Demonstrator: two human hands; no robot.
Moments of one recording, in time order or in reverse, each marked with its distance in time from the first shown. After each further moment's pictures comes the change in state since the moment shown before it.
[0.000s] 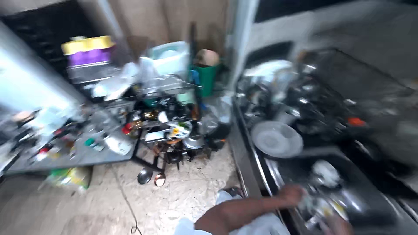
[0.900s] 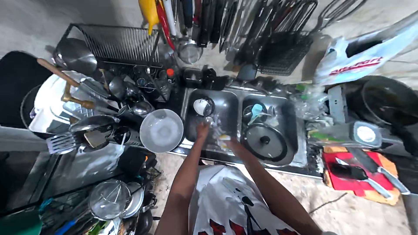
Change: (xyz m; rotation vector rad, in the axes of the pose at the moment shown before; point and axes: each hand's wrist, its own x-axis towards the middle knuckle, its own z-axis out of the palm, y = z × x) left_hand 0.207 -0.020 0.030 0.188 -0.448 -0.159; right_hand 0.067 0.011 0.016 0.147 0.273 0.267
